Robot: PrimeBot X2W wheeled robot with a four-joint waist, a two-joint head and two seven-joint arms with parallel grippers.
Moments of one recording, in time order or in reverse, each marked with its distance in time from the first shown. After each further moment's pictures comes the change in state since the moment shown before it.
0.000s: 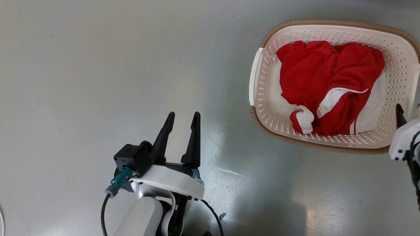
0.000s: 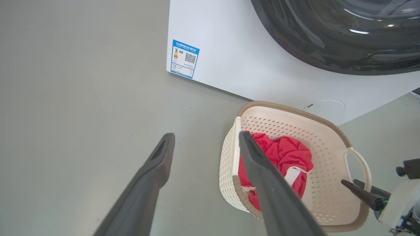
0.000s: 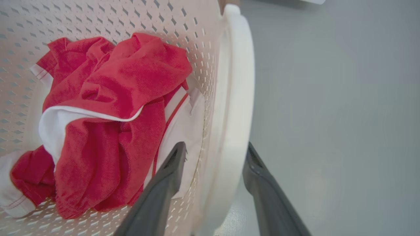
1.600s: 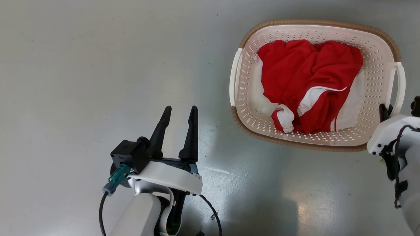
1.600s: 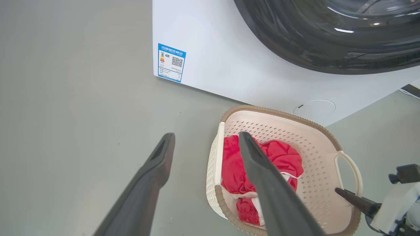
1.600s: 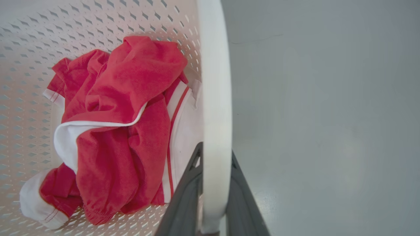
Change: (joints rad) left arm -0.016 0.000 0.012 -0.016 0.026 0.005 0.000; right arm -0.041 0.086 0.015 0.065 0.170 0.004 0.027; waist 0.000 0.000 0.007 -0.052
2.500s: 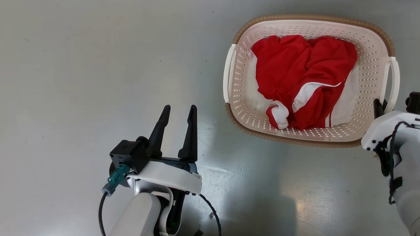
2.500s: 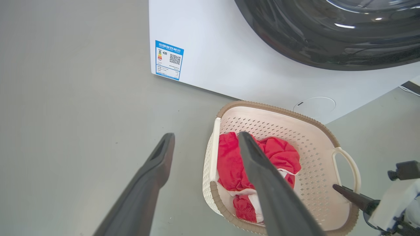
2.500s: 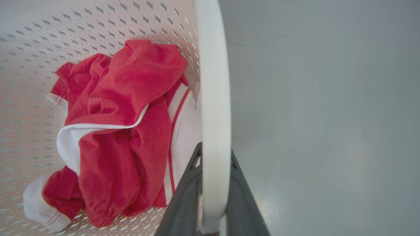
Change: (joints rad) left arm 0.000 0.000 0.005 -0.006 0.009 0.003 0.000; right arm -0.017 0.024 0.030 0.002 0.036 0.000 -0.010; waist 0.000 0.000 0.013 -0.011
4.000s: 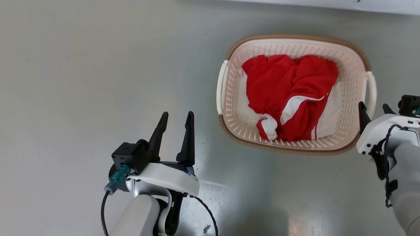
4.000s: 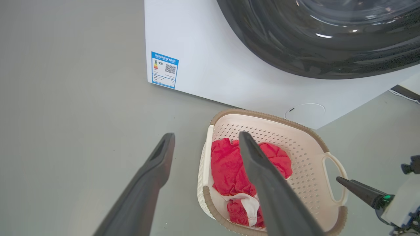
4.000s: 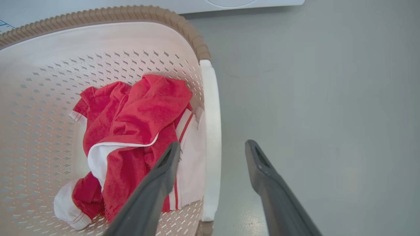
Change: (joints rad) left arm 0.000 0.000 0.006 0.063 -0.004 0.000 0.000; right arm 0.003 0.007 0.029 0.013 -0.002 0.000 -0.002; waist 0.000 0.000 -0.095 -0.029
